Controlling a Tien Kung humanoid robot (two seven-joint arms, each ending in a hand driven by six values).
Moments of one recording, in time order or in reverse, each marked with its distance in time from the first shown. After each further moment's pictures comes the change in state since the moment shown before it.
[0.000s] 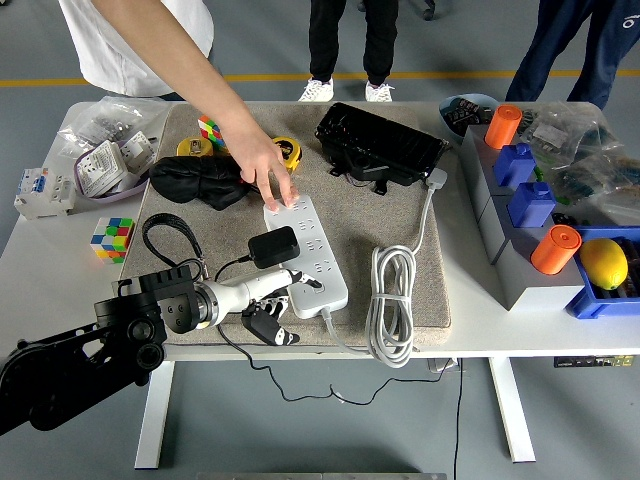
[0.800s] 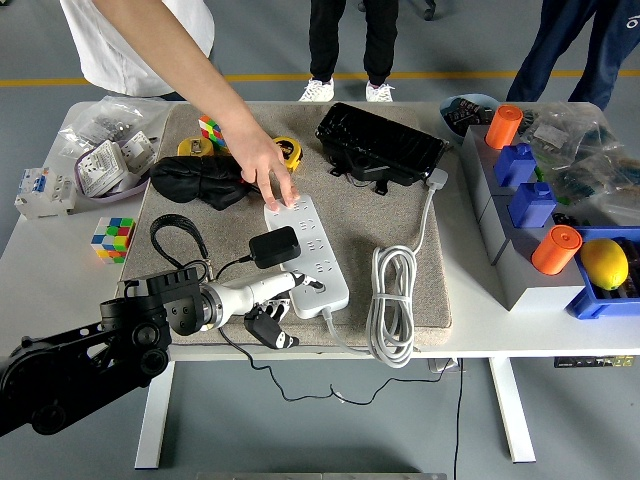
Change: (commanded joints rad) left arm -0.017 -0.004 0.023 -0.024 0.040 -0.009 0.033; right arm 0.001 0.001 0.004 -0.001 -0.002 -0.001 0.001
